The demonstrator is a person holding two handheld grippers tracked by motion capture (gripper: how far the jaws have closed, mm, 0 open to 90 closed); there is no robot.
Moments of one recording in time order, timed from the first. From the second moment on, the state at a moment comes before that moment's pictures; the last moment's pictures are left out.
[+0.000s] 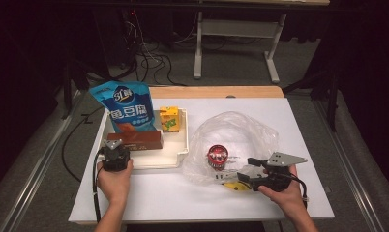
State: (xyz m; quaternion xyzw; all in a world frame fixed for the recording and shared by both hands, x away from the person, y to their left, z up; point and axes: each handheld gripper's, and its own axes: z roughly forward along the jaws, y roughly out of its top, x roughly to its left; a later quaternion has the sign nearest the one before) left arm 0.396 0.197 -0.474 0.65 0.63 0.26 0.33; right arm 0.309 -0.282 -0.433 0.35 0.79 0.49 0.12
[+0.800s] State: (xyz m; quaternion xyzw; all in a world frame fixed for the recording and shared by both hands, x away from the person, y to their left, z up) left arm 0.348 0.169 -0.434 0.69 0.50 0.21 0.48; right arm 0.311 -0.271 -0.394 0.42 0.73 0.51 0.18
